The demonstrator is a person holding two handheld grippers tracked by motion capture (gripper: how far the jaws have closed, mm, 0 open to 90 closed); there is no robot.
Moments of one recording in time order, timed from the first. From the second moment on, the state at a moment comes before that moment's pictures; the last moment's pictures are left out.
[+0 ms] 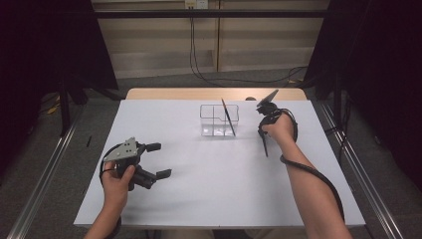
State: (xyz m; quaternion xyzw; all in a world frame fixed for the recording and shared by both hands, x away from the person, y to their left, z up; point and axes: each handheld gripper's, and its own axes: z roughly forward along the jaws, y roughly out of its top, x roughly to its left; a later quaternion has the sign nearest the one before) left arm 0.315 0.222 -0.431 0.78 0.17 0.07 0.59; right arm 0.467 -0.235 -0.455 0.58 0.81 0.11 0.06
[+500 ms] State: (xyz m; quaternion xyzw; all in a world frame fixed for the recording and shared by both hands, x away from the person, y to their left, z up) left arm 0.316 0.222 -0.432 0.79 0.17 0.07 0.59; right arm 0.467 -0.240 -0.454 0.58 0.81 0.11 0.05
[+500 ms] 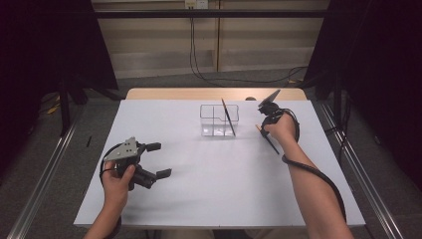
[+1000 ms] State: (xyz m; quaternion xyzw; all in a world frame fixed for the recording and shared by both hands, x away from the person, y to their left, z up) left arm 0.316 0.220 -0.433 0.79 0.17 0.06 0.59; right arm 0.465 -0.238 -0.454 0.57 0.81 0.10 0.05
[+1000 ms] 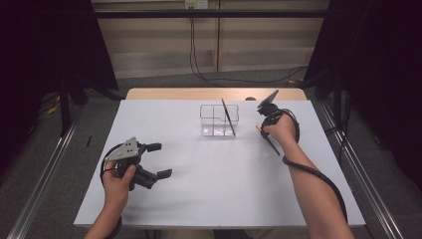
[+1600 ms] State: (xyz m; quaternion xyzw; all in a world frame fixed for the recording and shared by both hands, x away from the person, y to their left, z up) left arm 0.316 0.223 -0.432 0.78 0.17 0.07 0.59; right arm 0.461 -0.249 -0.454 0.59 0.80 0.13 0.05
